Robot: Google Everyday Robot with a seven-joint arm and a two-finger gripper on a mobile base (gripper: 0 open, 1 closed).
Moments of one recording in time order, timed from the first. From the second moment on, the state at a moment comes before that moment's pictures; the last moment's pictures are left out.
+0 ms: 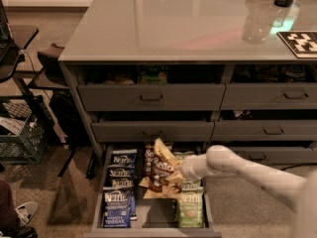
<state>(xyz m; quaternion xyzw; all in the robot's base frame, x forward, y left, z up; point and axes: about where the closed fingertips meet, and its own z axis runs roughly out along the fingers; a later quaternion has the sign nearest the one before) 0.589 -0.052 0.374 -0.57 0.72 0.23 0.32</state>
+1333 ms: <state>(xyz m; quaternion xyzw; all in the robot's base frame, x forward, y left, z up) 0.525 -0.075 0.666 -0.60 0.66 0.15 0.43</state>
